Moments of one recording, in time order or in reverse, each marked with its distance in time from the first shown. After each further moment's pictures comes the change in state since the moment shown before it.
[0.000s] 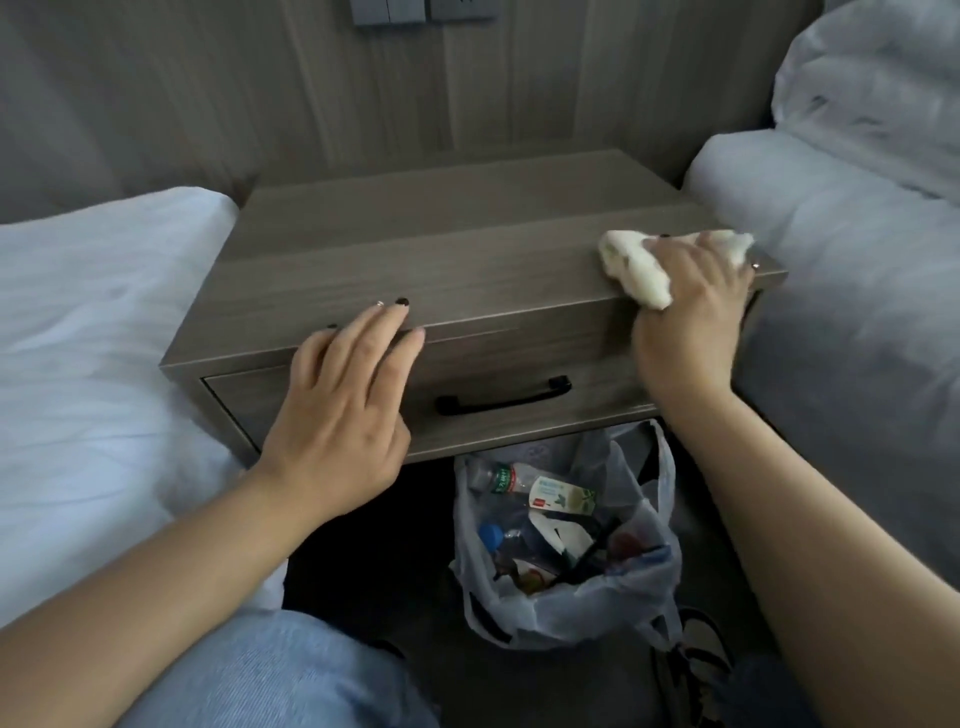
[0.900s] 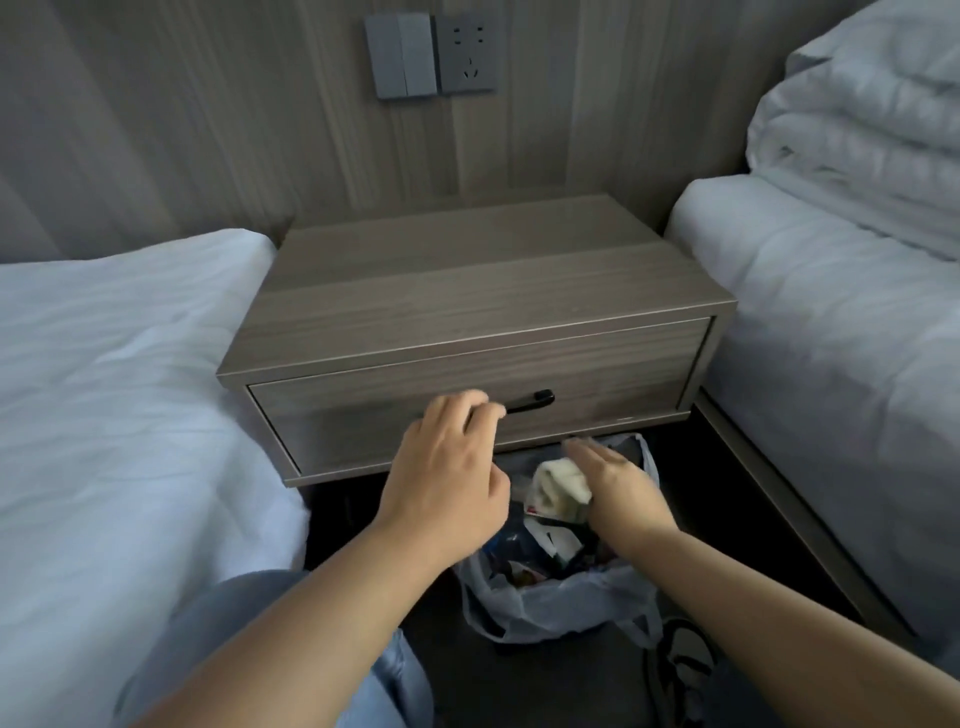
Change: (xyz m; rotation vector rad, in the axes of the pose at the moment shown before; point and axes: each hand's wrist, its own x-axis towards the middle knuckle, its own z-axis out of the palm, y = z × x) left_hand 0.006 0.095 -0.039 -0.368 -0.275 -0.222; right_hand -0.120 0.037 0.000 -0.184 -0.955 -0.001
